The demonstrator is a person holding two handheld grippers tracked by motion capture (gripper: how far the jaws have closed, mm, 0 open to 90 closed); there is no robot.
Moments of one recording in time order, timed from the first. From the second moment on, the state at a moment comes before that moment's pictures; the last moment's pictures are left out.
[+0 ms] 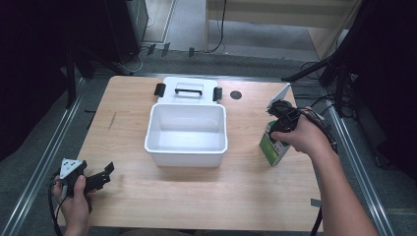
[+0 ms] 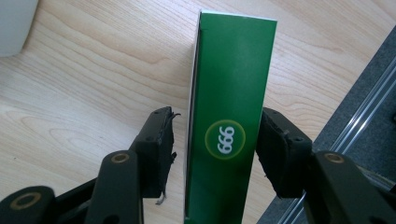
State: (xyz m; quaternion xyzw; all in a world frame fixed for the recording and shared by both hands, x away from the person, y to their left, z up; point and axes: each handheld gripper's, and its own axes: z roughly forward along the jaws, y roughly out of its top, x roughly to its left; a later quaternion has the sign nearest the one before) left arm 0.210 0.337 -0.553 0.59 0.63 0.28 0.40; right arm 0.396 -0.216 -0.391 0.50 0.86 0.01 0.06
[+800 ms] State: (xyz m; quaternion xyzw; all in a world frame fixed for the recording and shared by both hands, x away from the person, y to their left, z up) left arm 0.211 0.338 -0.553 0.59 0.63 0.28 0.41; right arm 0.386 -0.221 -0.398 0.30 0.95 0.01 0.11
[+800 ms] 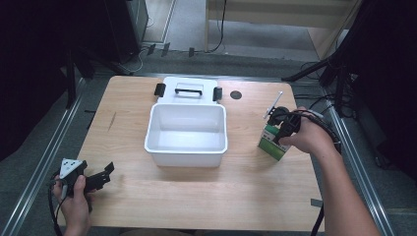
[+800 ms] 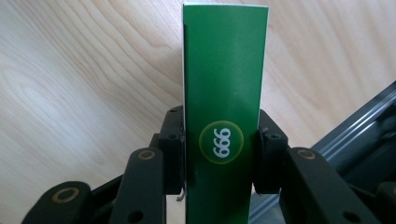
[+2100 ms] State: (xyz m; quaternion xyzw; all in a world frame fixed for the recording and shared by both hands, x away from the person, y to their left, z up) left arm 0.211 0.337 -0.553 0.60 0.63 0.28 0.40; right arm 0.383 -0.186 -0.292 0.04 0.99 0.07 0.07
